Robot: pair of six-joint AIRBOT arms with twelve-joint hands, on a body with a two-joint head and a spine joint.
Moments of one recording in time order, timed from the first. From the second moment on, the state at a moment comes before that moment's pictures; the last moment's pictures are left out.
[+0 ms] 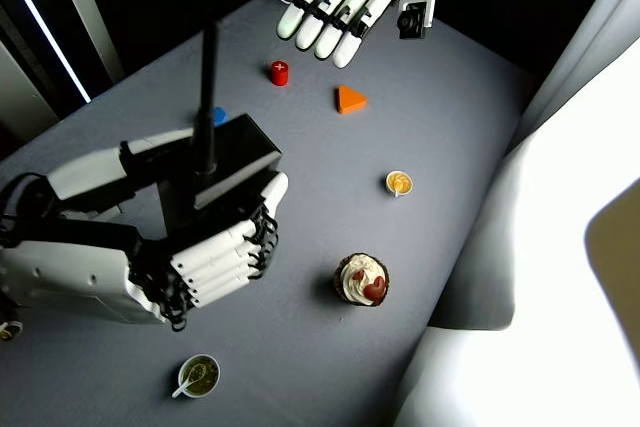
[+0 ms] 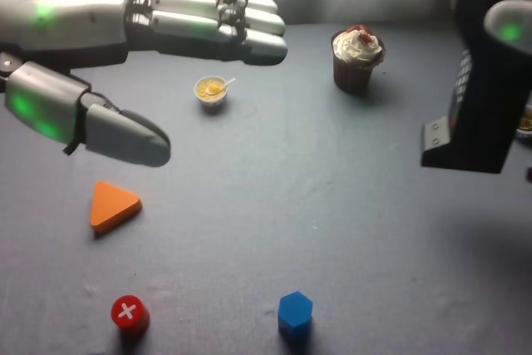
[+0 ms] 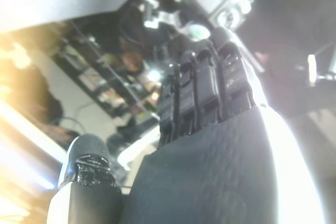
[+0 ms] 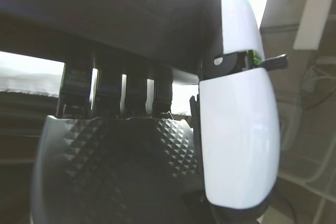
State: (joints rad) left arm 0.34 -0.73 1.59 1.12 -1.31 -0.18; right arm -0.64 -0.97 1.17 0.26 1.20 0.46
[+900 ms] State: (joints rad) left arm 0.35 -0.78 1.48 1.24 -1.01 -0.22; right arm -0.69 -0.93 1.13 0.23 1.26 0.47
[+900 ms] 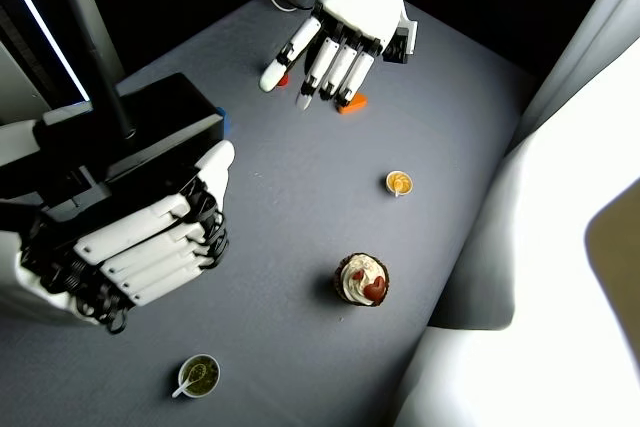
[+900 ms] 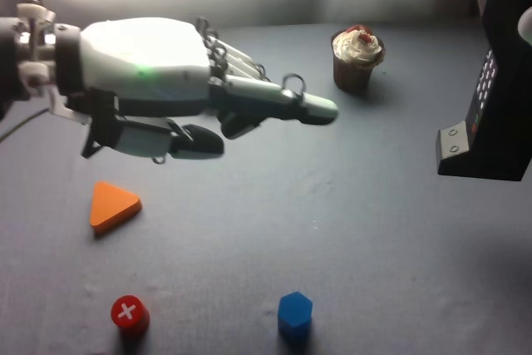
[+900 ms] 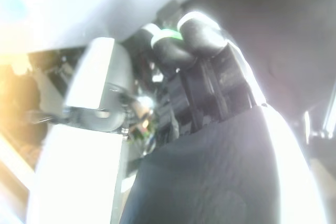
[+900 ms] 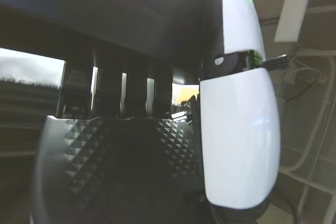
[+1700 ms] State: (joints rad) left arm 0.33 -0.92 1.47 1.12 -0.84 -0.09; right arm -0.69 -0.95 1.14 0.22 1.24 0.47
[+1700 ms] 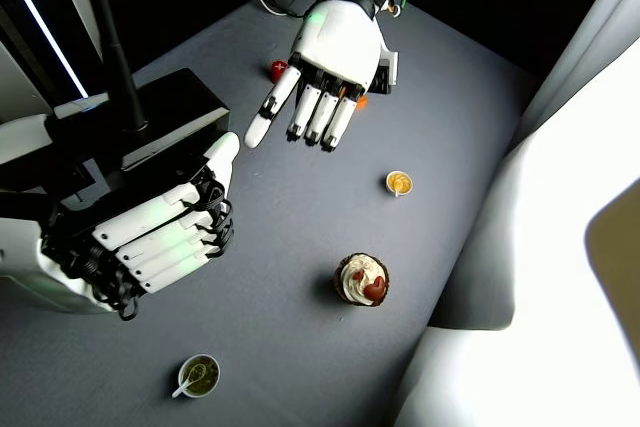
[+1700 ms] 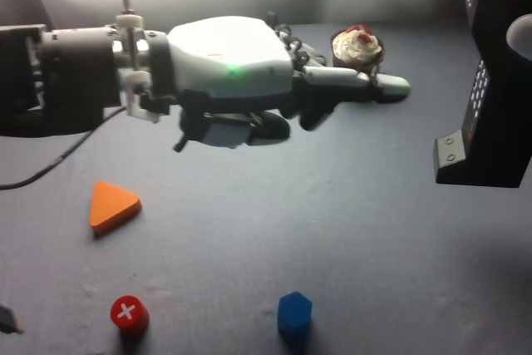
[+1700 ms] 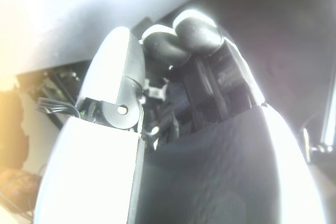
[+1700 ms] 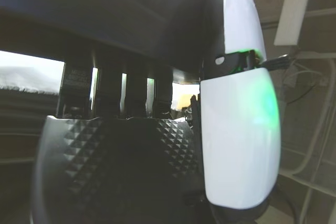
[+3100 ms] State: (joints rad) left arm 0.30 -1.00 1.45 1.08 -0.71 0.00; right arm -0.66 -1.01 1.20 0.24 1.23 0.46
